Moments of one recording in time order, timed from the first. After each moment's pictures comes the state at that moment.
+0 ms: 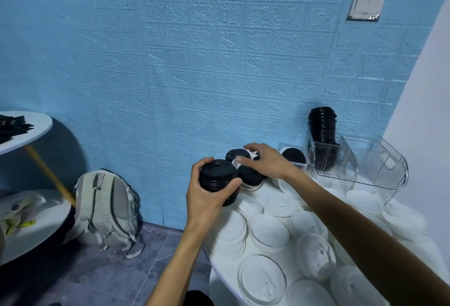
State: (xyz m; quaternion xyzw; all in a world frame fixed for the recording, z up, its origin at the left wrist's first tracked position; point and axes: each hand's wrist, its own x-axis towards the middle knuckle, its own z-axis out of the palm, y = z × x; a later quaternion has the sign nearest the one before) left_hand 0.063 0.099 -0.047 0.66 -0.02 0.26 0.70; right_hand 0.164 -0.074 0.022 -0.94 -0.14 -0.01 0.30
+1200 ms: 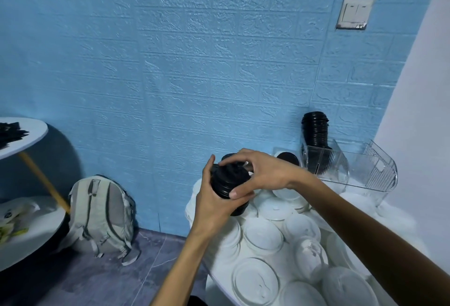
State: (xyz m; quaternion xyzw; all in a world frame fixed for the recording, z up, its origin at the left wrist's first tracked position) left_hand 0.056 0.081 -0.039 0.71 -0.08 0.17 0.68; right_hand 0.103 -0.074 0.063 -0.89 -0.32 0.08 0.32
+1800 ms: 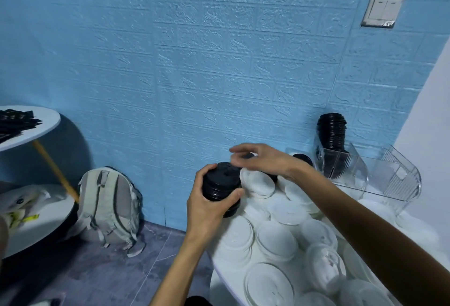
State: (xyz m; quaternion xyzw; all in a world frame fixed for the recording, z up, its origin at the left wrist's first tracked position) left_hand 0.059 0.112 -0.057 0.68 -0.03 0.27 0.68; right_hand 0.152 -0.049 0.052 -0.88 -0.24 0.11 0.39
